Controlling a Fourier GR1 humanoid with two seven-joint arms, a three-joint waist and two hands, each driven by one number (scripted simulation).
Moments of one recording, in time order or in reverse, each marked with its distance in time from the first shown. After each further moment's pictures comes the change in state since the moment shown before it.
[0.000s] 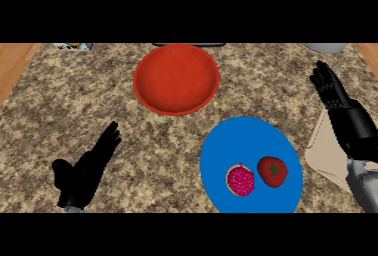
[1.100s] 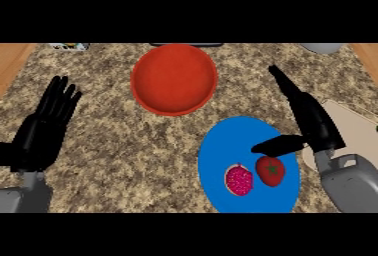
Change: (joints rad) left arm -0.190 0.030 0.299 0.004 0.203 -0.105 -0.115; right arm -0.154 -0.013 0.244 -0.079 0.452 -0.052 0.546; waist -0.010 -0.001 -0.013
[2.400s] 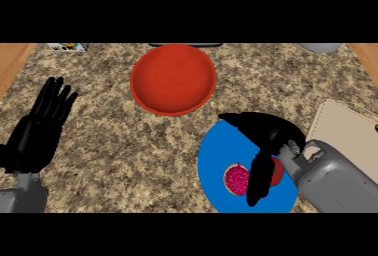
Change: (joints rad) left arm 0.008 -0.005 0.038 0.009 0.001 -0.041 -0.006; right arm -0.261 0.034 0.213 -0.062 -0.391 0.630 0.686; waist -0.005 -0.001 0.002
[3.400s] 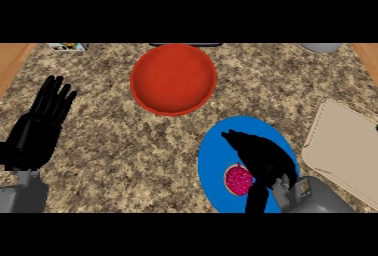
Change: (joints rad) left arm -0.019 -0.024 0.043 0.025 -0.024 -0.047 0.007; right arm 0.252 0.082 0.038 -0.061 0.427 -0.008 -0.155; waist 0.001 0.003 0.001
